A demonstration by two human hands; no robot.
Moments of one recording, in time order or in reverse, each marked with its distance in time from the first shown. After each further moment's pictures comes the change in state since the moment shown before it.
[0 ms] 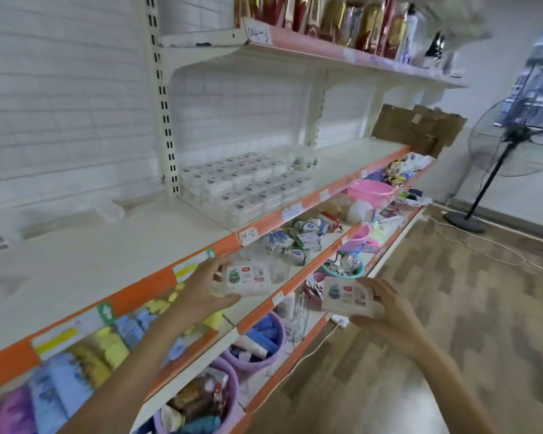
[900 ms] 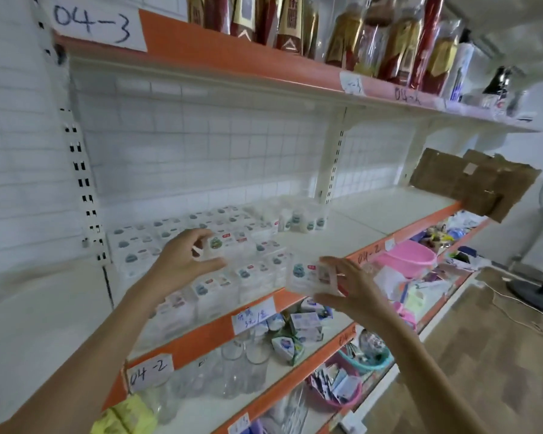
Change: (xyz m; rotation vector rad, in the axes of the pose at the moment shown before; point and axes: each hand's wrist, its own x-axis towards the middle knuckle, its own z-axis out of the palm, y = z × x) left_hand 0.317 0.031 0.025 0.183 0.285 -0.075; right_hand 0.356 0.111 -0.026 0.150 -0.166 -0.184
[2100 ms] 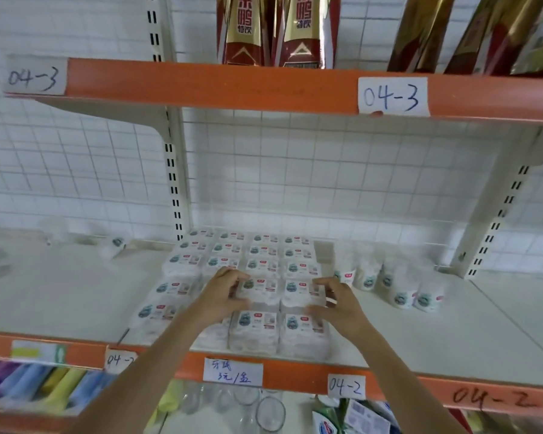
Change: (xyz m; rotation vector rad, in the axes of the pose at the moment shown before) left_hand 0.048 -0.007 0.093 0.161 0.228 -0.526; right_hand 0.232 0.087 0.081 0.444 -0.559 -0.214
